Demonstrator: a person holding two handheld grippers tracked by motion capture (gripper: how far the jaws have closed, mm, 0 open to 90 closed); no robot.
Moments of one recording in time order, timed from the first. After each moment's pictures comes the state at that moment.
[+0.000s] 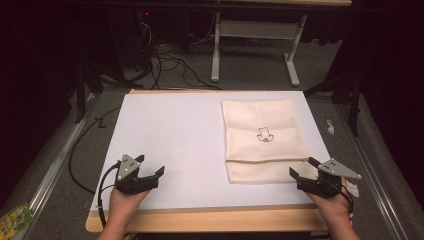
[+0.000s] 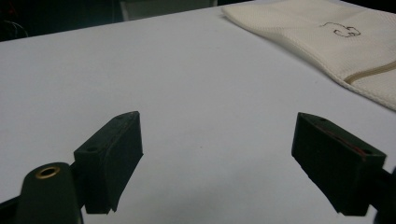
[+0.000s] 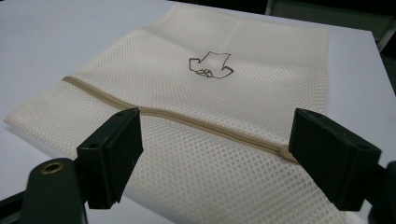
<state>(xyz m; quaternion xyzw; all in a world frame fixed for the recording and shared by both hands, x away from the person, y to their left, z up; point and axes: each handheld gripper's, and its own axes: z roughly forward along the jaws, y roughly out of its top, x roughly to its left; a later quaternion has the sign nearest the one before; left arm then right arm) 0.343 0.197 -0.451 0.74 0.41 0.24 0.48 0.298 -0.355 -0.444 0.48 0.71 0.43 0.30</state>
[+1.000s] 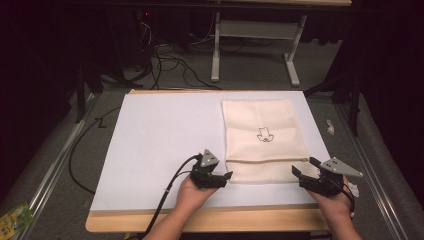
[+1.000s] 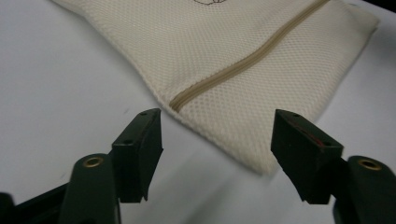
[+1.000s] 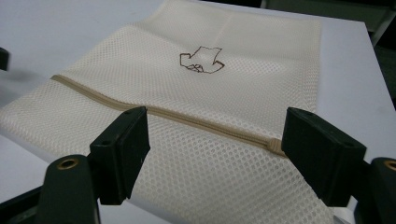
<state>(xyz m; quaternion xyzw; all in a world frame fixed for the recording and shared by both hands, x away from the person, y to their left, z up) 0.375 -0.006 -0.471 0.83 0.33 0.09 0.45 0.301 -0.362 -0.445 0.49 0.70 0.42 0.29</state>
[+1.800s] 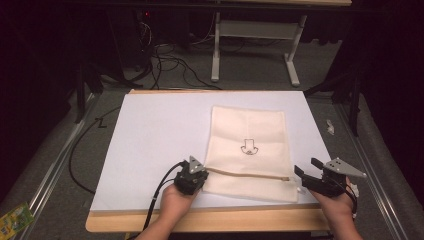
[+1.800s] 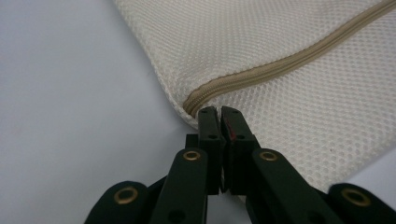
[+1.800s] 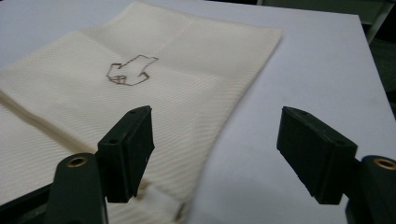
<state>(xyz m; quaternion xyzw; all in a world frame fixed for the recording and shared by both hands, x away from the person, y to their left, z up) 0.347 0.058 -0.475 0.84 0.36 0.13 0.37 0.299 -0.367 -0.444 0.50 0.70 0.42 0.29</state>
